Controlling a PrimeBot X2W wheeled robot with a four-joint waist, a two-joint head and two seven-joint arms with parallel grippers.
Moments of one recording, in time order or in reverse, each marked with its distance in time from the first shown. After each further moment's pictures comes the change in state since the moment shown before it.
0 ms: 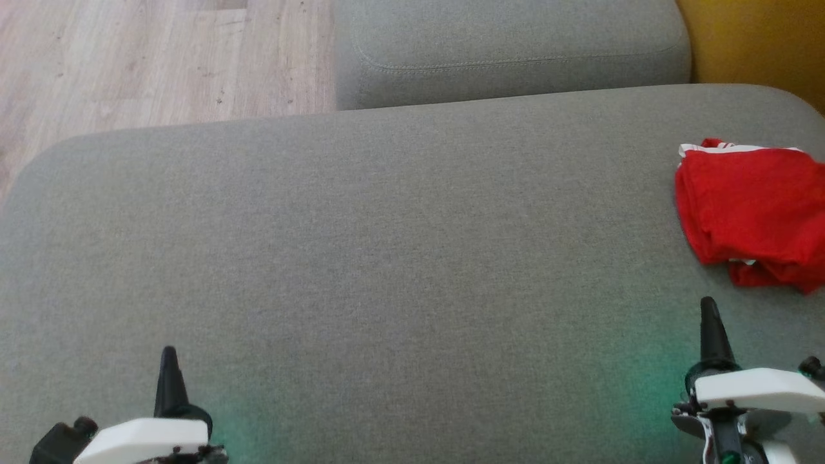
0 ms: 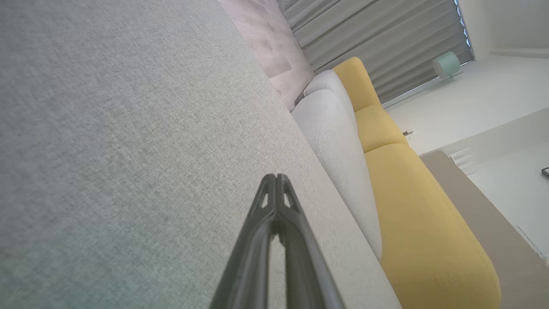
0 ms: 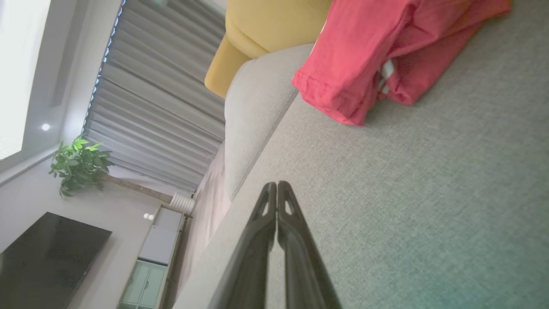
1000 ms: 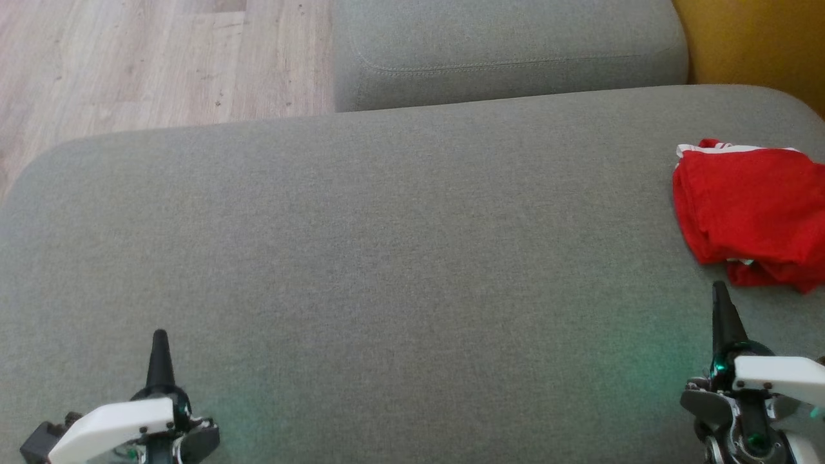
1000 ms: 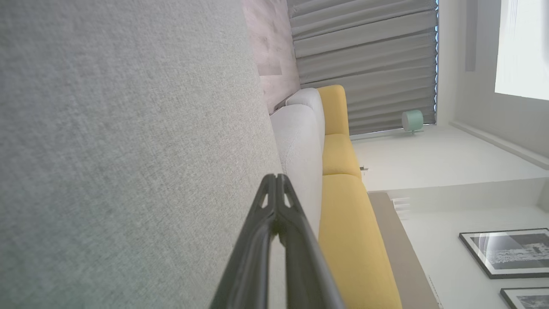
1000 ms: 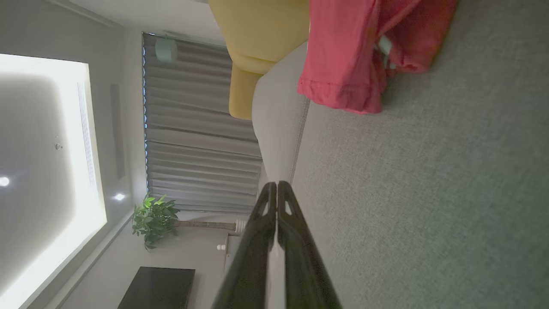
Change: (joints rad) left arm -0.050 -0.002 0.035 -0.012 -0.327 -0.008 0.081; right arm -0.039 0.000 -0.034 -0.012 0.371 0.000 0.079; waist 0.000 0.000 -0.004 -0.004
